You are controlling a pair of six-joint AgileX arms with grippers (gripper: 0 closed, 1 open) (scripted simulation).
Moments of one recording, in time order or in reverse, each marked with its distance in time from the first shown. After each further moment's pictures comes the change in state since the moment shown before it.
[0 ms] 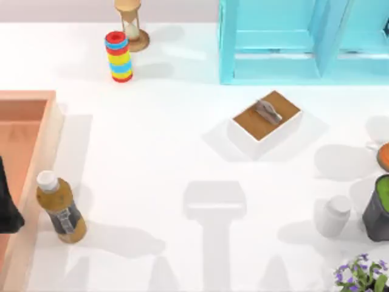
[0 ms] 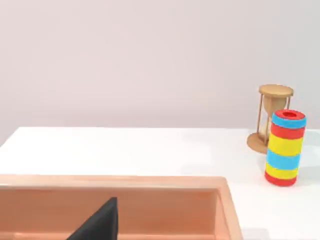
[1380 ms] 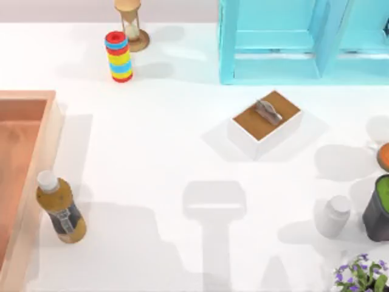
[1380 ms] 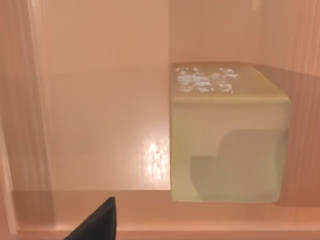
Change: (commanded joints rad) left arm 0.303 1.506 1.176 -1.184 0.008 0.331; right arm 0.000 0.000 0.000 0.000 0.000 0.000
